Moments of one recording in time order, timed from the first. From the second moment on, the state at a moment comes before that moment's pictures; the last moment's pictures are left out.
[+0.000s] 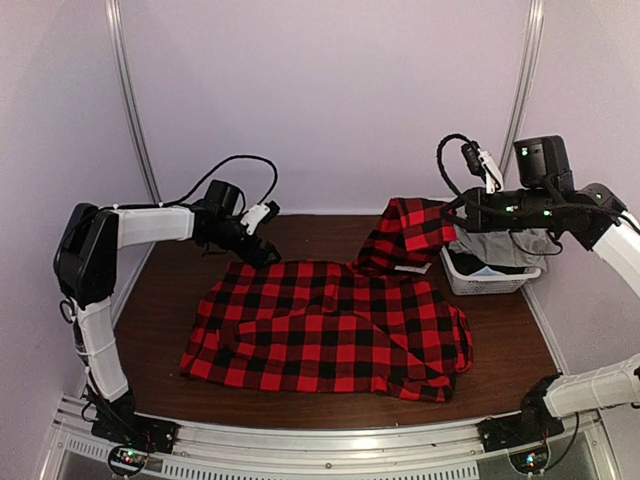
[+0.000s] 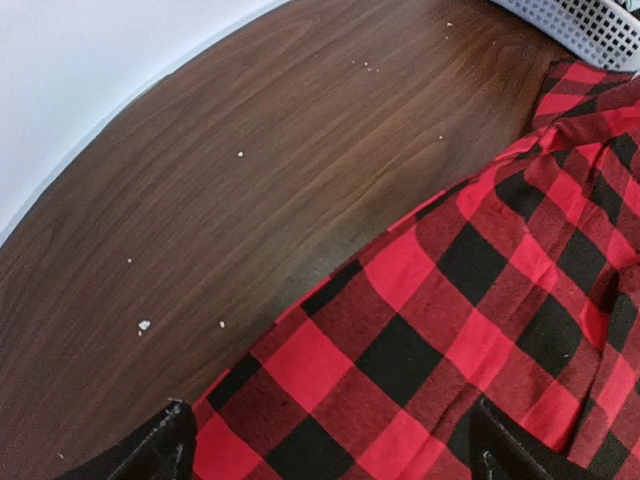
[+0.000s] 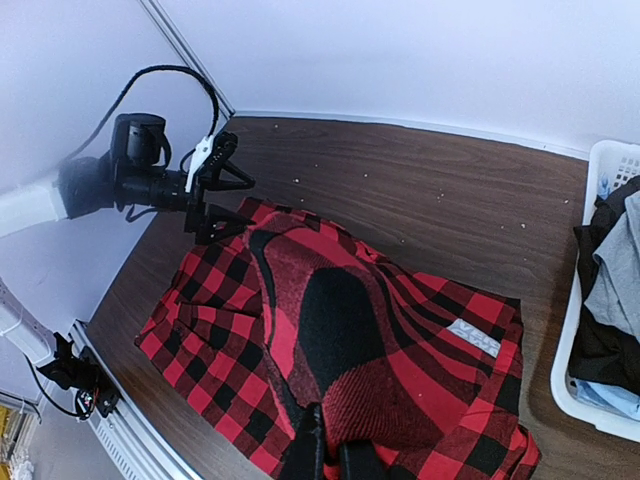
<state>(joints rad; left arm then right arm) -0.42 1.93 1.40 -0.28 0.34 0.29 0.51 1.12 1.34 -0.73 -0.21 0.31</state>
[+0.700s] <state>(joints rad) -0.39 2.29 1.81 -0.63 0.43 0.76 0.46 1.04 1.37 -0.89 -0.23 0.23</state>
